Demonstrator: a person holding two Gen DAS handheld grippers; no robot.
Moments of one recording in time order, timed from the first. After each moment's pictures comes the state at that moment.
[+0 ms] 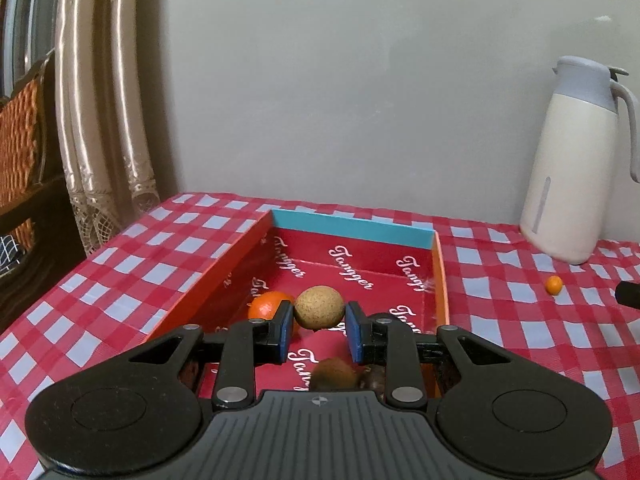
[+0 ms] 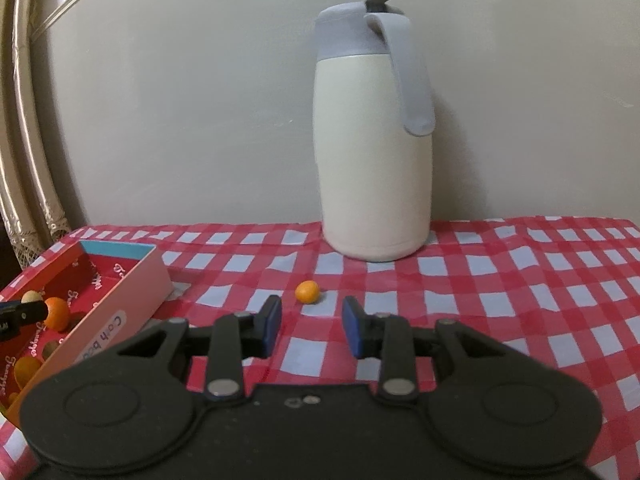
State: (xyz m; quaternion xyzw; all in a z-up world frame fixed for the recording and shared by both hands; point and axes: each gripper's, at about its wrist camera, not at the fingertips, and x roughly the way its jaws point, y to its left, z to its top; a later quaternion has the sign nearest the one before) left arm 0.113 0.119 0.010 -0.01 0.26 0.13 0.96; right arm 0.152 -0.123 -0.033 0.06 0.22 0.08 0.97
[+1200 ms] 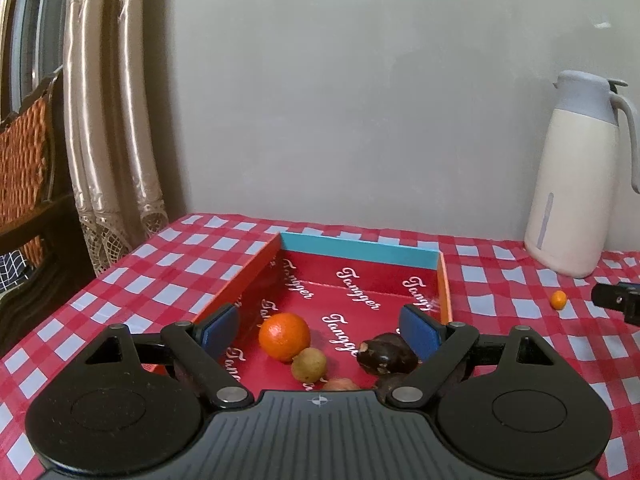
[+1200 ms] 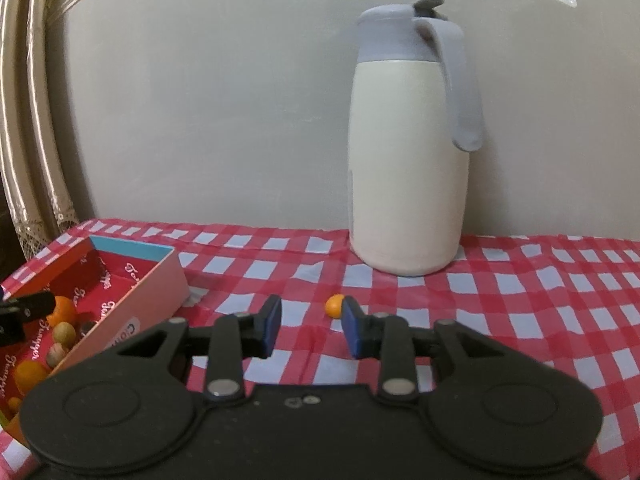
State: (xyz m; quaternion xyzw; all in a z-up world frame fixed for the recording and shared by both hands) left arm 0.109 0.118 0.018 0.00 0.23 0.14 0.96; right arm 0.167 -0.096 -0.030 0.03 0.22 0.09 0.97
